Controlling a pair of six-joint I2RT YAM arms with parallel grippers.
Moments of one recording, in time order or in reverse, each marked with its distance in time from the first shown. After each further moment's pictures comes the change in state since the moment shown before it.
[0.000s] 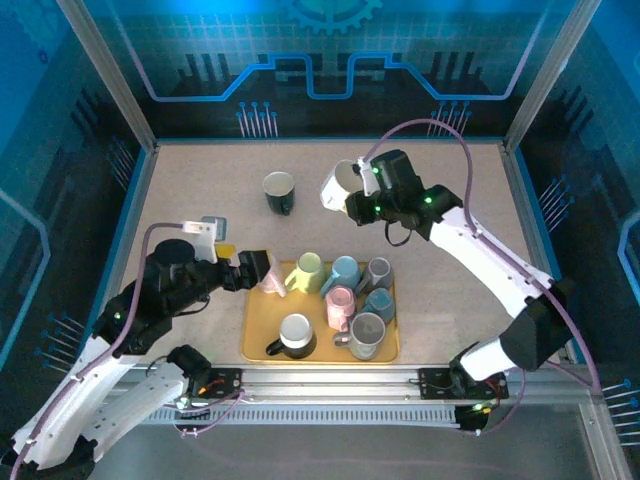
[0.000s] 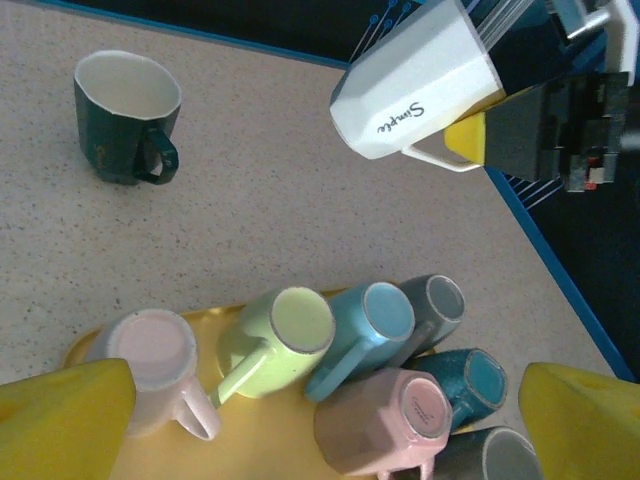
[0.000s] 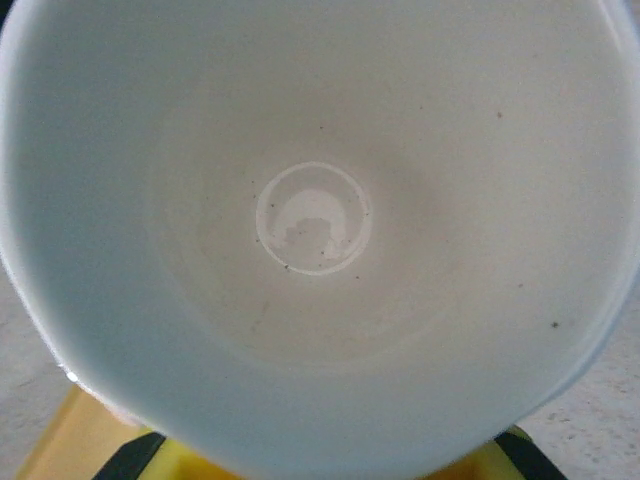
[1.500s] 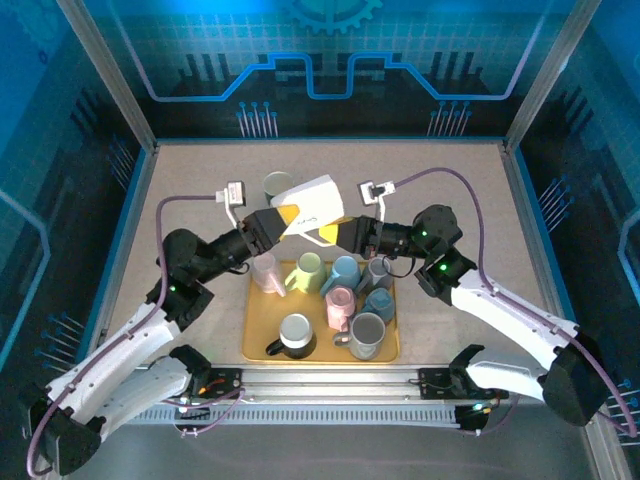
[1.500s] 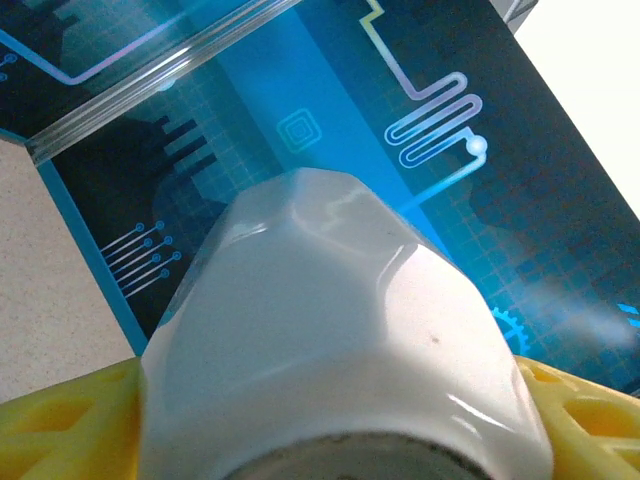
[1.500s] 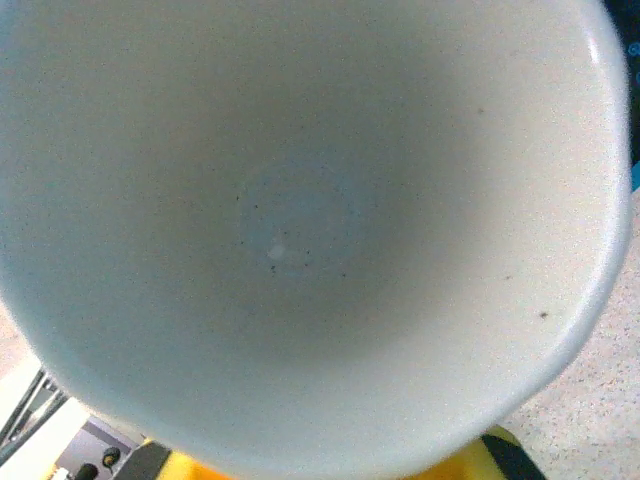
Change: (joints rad) left arm 0.000 0.219 -0.183 1.110 0.428 -0.663; right arm 0.077 -0.361 -0.615 1.247 -0.729 0.819
